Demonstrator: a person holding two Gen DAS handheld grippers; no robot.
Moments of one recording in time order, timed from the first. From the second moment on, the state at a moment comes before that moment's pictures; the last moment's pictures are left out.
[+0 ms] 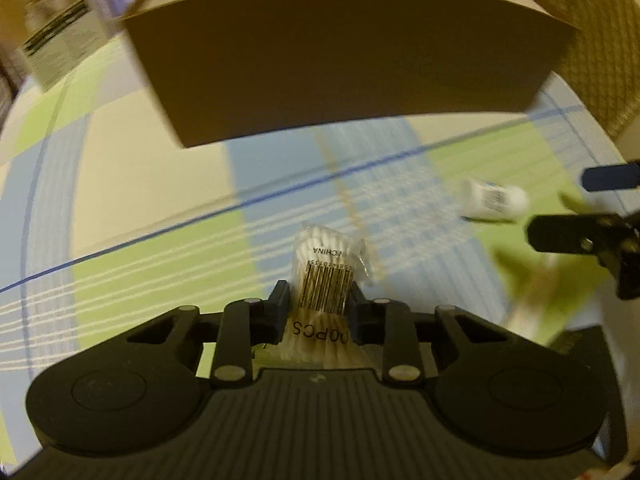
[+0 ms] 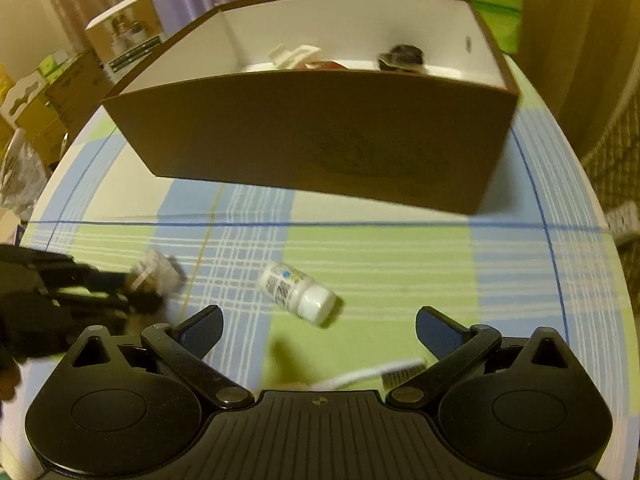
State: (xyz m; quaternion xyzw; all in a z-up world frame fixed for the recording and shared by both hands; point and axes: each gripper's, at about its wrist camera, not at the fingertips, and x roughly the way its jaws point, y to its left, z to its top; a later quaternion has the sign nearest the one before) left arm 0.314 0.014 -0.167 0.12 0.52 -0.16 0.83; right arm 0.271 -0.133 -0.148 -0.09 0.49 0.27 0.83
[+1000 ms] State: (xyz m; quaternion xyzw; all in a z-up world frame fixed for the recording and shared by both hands) left arm 0.310 0.053 -0.165 0.08 0.53 -0.14 0.83; right arm 0.270 -0.105 -0.169 -0.13 0.50 0.32 0.80
